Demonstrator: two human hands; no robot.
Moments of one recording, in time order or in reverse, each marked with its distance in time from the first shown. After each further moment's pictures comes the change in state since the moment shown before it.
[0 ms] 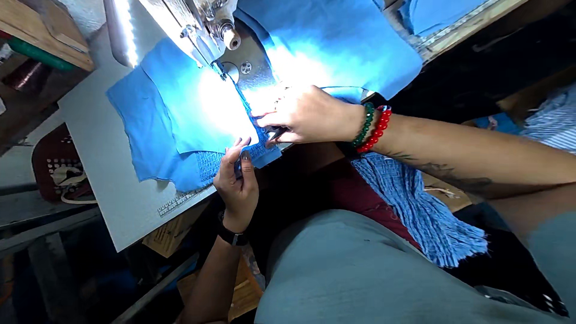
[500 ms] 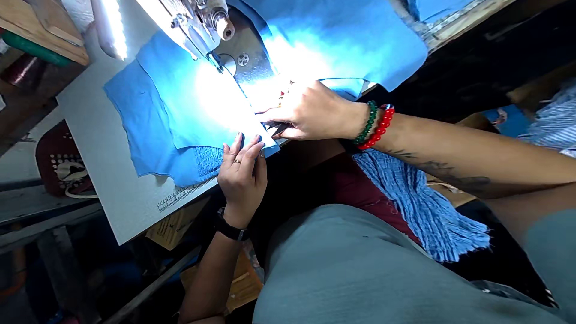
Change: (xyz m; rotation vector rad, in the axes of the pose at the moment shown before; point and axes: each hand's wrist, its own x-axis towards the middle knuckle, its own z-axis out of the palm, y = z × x) left_hand -0.006 0.002 0.003 0.528 -0.196 0.117; right_hand -0.013 0.000 0.006 0.029 0.056 0.033
